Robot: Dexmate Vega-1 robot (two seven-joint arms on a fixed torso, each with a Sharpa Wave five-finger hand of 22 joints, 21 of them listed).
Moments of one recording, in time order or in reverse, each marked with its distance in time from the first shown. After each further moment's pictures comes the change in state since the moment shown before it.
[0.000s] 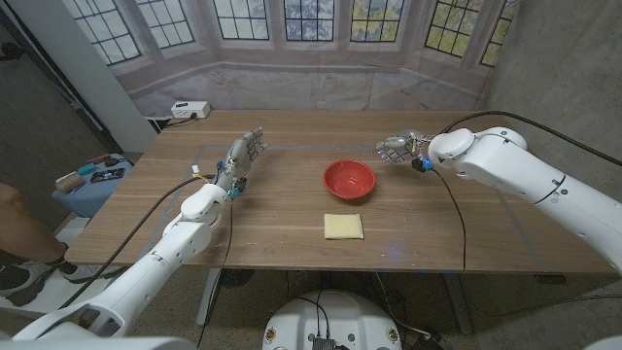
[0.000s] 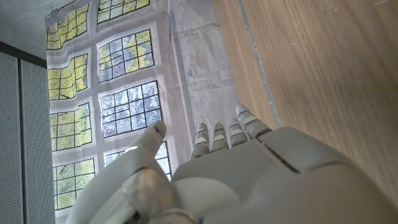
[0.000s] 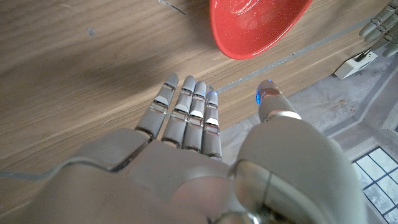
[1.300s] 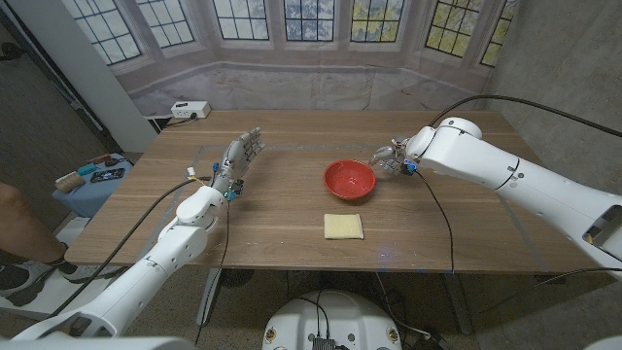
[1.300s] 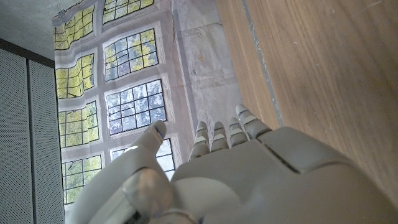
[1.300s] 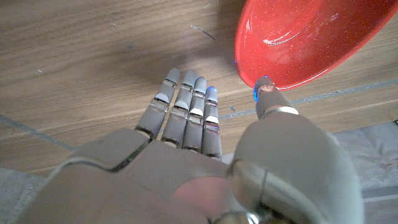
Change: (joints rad) left arm 0.044 0.021 -0.019 -0.045 -0.006 -0.018 0.007; left_hand 0.006 -0.001 0.000 0.000 0.004 0.014 0.000 0.008 0.000 0.010 0.011 0.000 0.000 0.013 0.002 0.000 0.000 0.004 0.004 -0.006 0.000; right arm 0.208 0.110 -0.264 -0.002 -0.112 -0.372 -0.041; right_hand 0.062 0.001 -0.015 -0.001 0.008 0.055 0.026 0.000 0.003 0.061 0.021 0.007 0.013 0.087 0.006 0.021 0.003 0.043 -0.011 0.018 0.000
